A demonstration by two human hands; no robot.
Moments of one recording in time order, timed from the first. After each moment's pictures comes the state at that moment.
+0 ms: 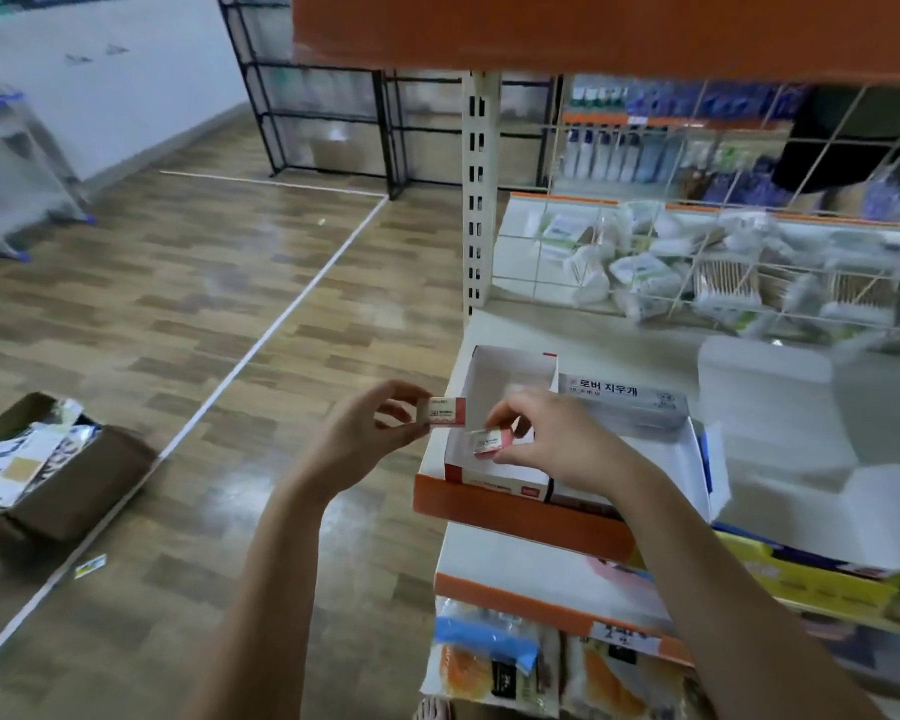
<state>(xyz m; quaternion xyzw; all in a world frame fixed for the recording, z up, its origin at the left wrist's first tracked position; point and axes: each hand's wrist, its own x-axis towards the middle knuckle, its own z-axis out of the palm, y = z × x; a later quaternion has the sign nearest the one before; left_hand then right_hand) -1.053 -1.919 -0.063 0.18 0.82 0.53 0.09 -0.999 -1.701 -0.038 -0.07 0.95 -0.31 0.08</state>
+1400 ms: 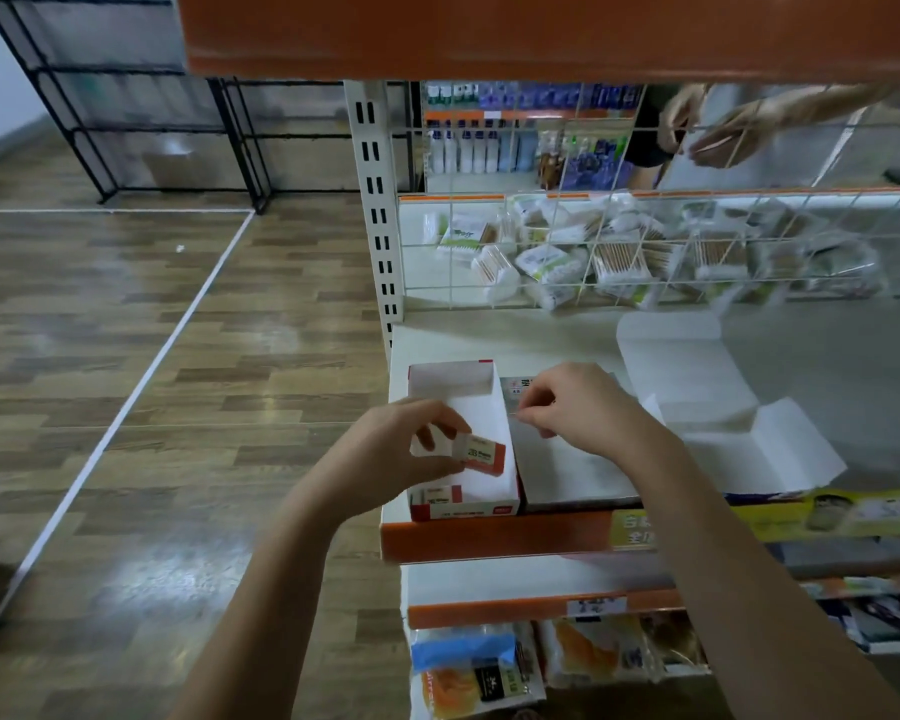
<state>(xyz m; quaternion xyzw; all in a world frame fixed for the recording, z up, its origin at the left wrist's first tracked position) -1.074 -1.872 -0.032 0.44 0.83 0.30 0.15 -0.998 -1.674 -0.012 0.19 0.94 -0.27 0.06</state>
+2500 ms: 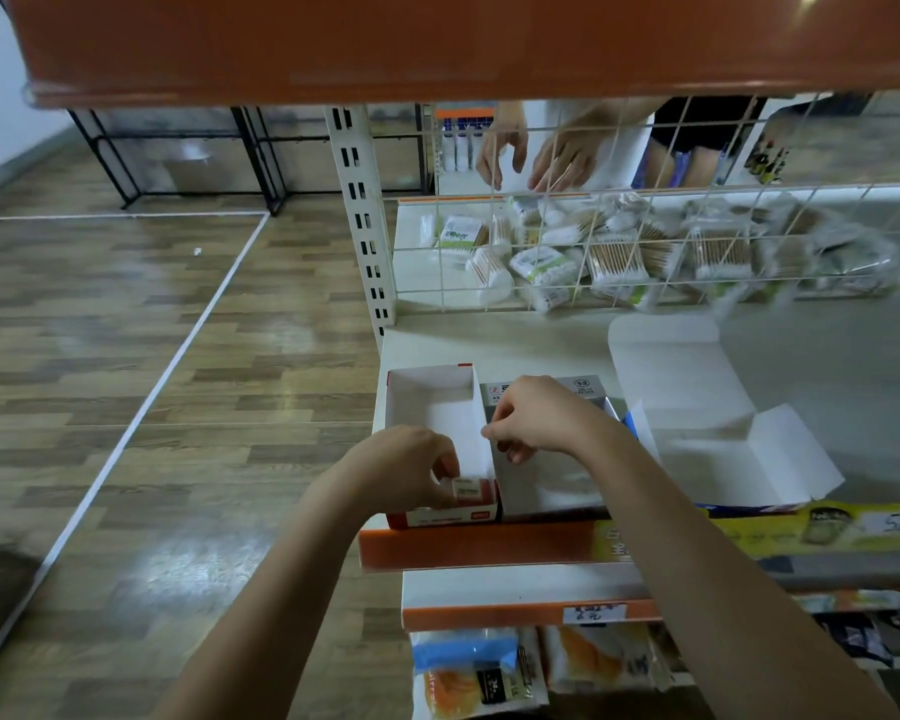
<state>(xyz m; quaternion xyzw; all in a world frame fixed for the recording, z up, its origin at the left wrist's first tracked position) -1.071 -1.829 -0.039 0.43 0.86 0.08 0.26 -1.019 -1.666 -0.029 0.19 0.89 -0.38 0.16</state>
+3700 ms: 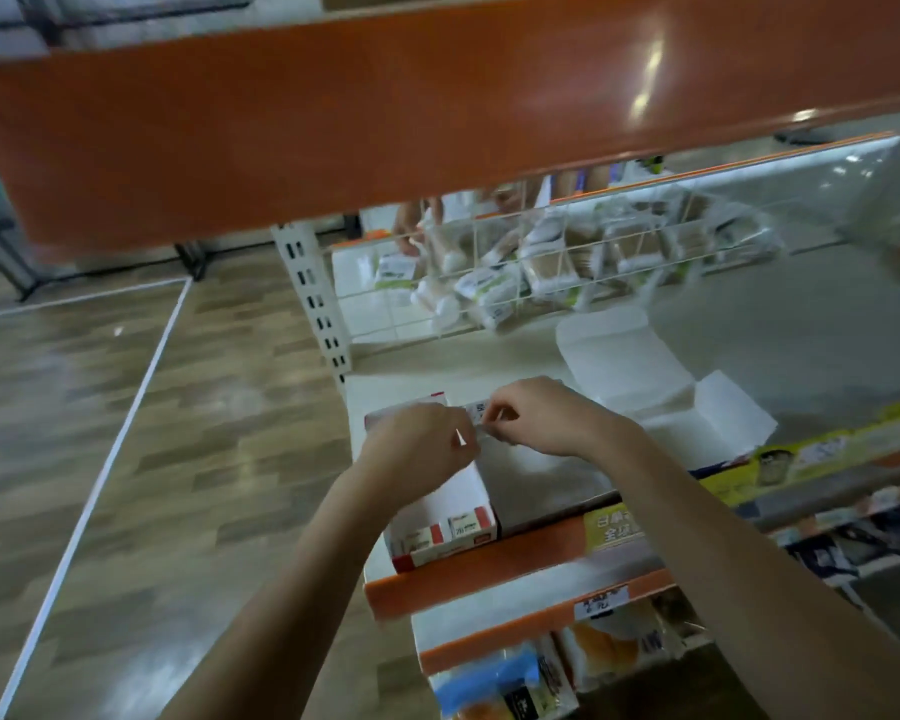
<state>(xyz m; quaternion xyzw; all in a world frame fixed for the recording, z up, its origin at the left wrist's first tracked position) -1.085 -1.792 -0.015 0.50 0.86 0.04 0.10 -0.998 -1.655 -0.012 0.17 0.94 -0.28 0.07</state>
